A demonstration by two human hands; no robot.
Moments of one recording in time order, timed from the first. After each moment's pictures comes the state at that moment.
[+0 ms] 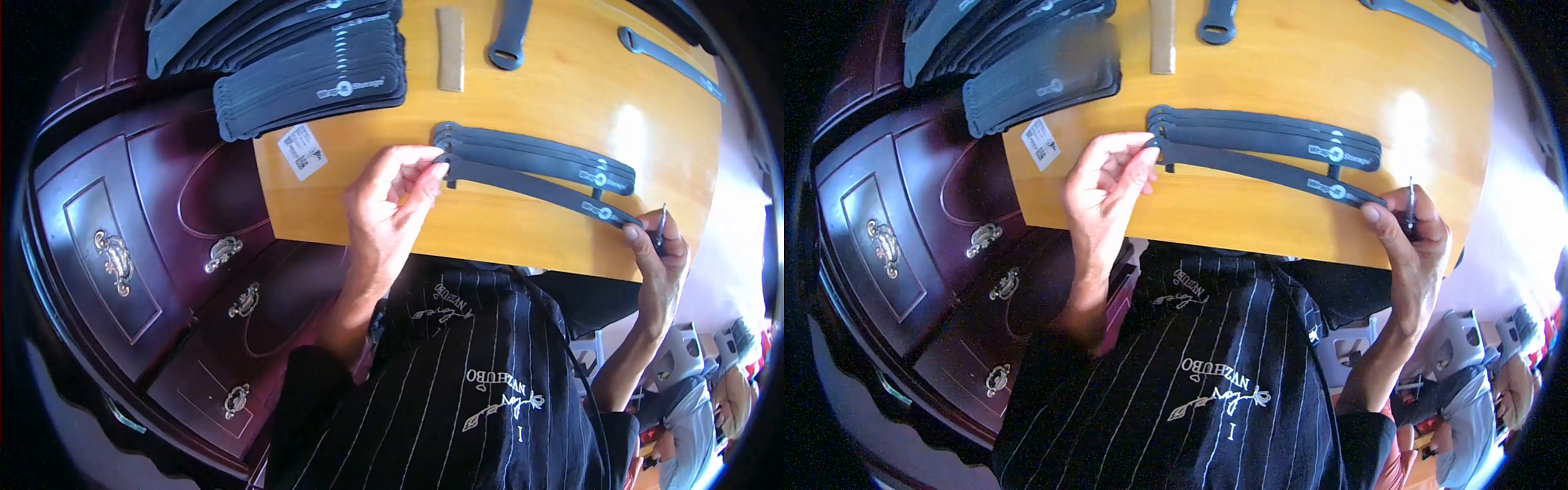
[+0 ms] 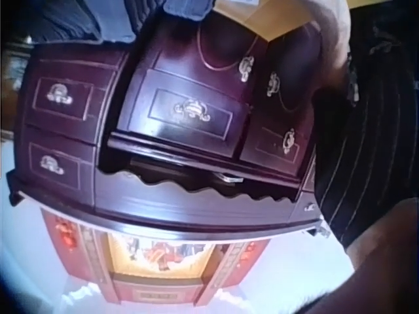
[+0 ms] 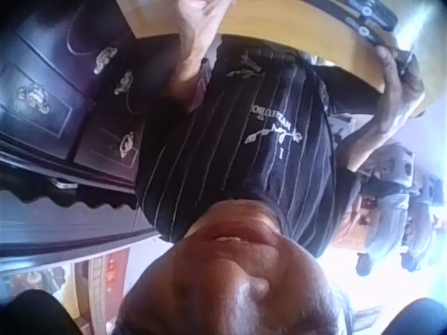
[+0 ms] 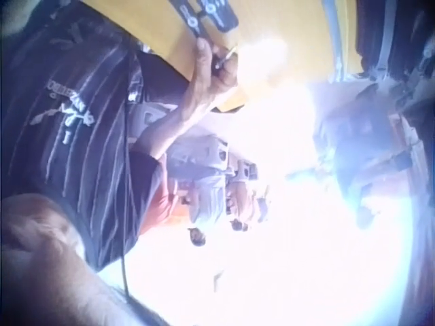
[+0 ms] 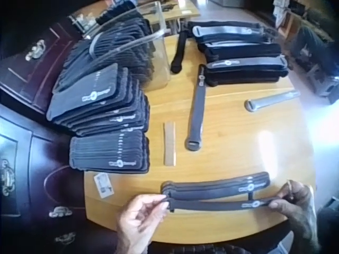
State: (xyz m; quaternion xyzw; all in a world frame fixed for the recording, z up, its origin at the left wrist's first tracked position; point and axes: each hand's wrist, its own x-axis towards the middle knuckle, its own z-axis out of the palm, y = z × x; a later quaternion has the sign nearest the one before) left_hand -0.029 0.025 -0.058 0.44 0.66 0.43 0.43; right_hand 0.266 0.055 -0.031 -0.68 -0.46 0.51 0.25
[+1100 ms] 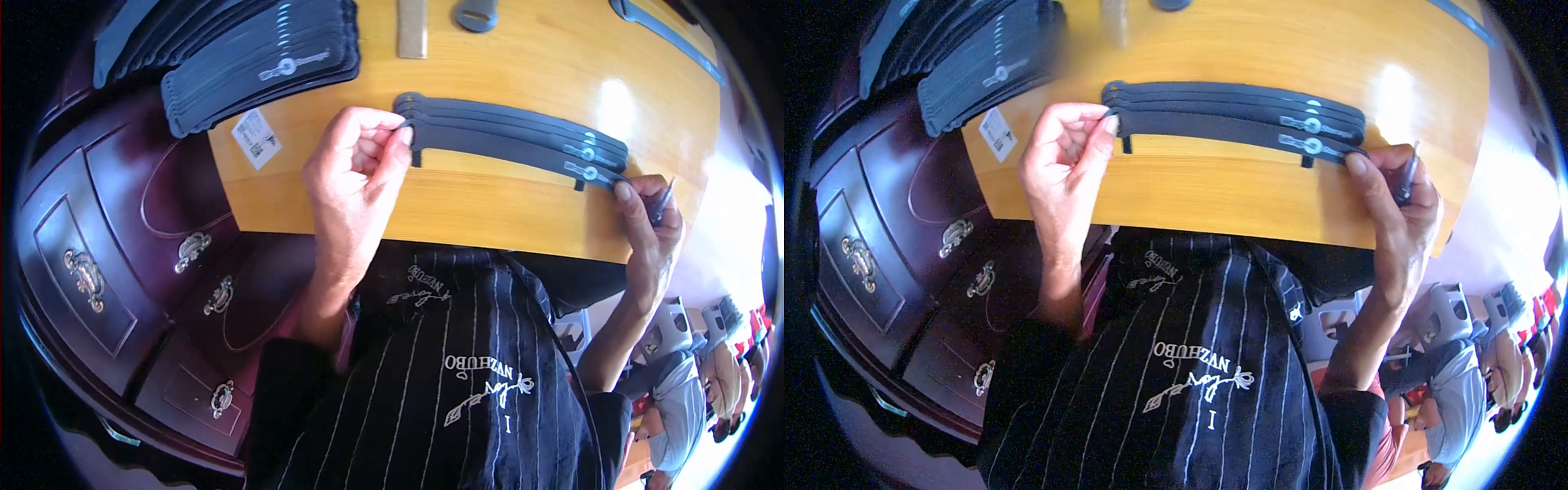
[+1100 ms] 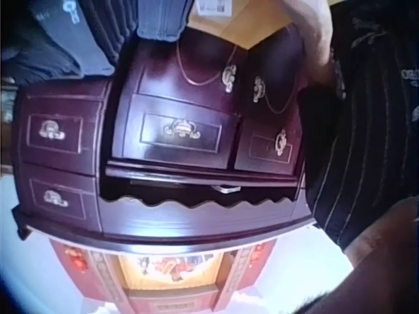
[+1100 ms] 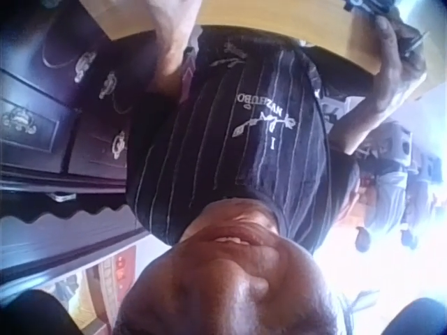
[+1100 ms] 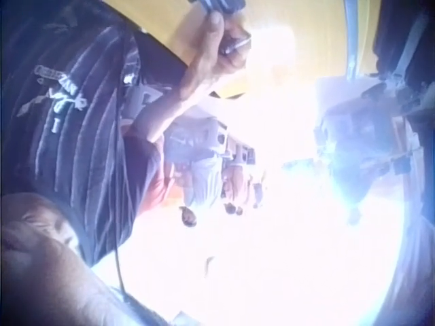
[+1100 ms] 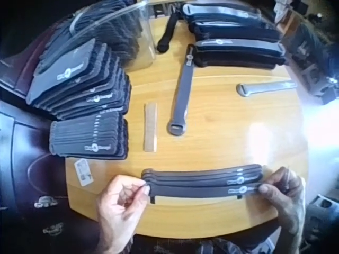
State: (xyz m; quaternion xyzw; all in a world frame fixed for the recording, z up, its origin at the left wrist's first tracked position) left_hand -0.017 0.036 -0.062 0.44 0.70 0.42 0.38; right_hand 0.260 0.065 -0.042 -0.69 -0.46 0.48 0.28
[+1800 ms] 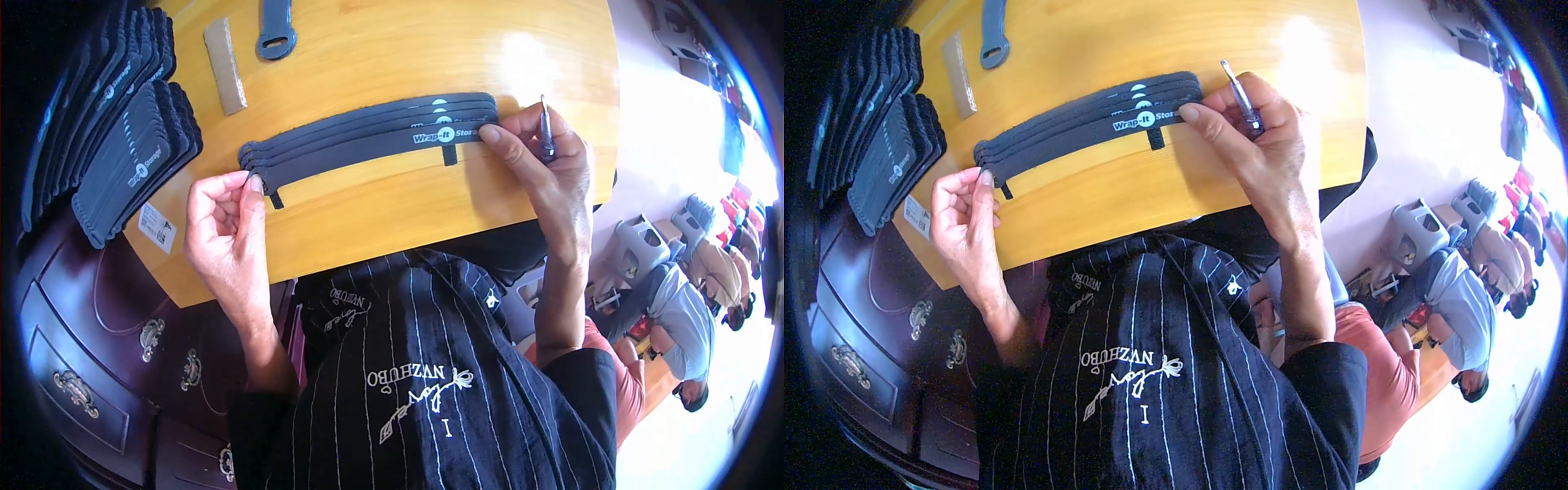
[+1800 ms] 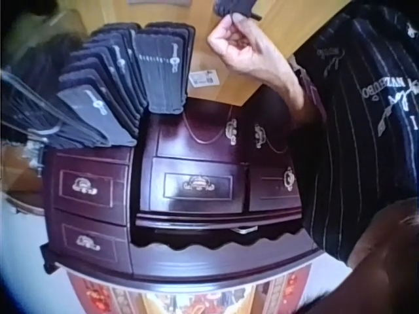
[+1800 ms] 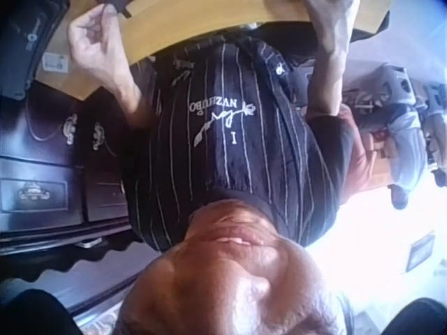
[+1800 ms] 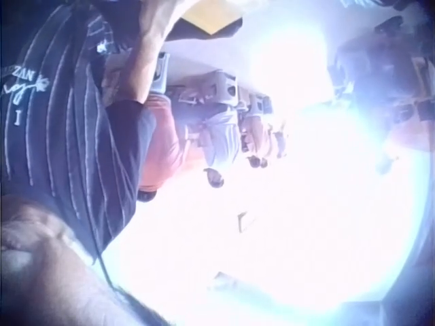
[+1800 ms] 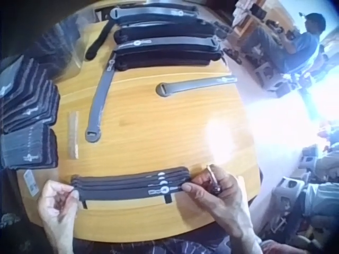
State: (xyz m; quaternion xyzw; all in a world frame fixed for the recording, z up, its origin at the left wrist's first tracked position) left_hand -0.013 0.037 -0.058 0.43 0.74 0.37 0.37; right_hand 0.255 0.068 -0.052 -0.68 -0.49 0.46 0.30
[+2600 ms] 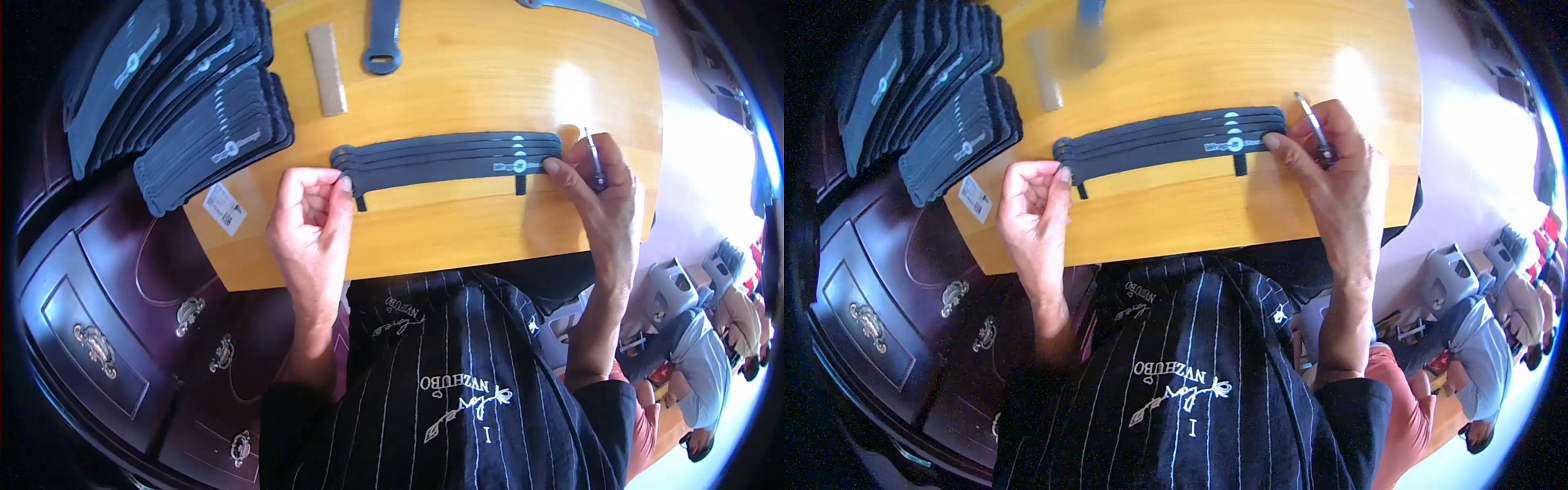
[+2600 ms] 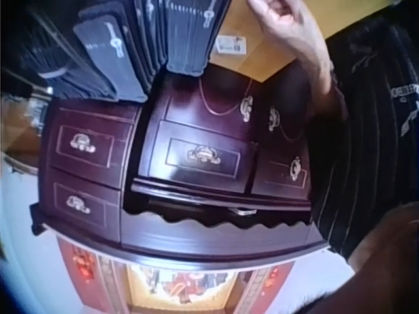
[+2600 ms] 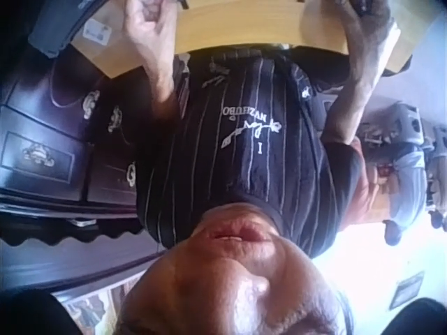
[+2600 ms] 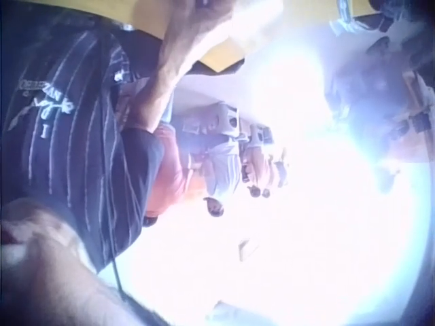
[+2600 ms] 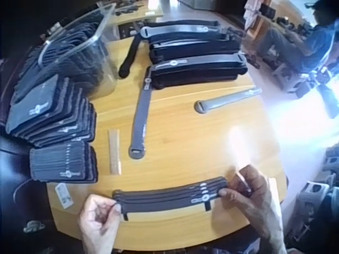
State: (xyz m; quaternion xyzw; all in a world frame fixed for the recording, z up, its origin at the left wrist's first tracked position) left_hand -0.015 0.038 -0.059 0.41 0.73 0.38 0.39; right_hand 0.249 0.080 -0.044 -0.71 -0.51 0.42 0.23
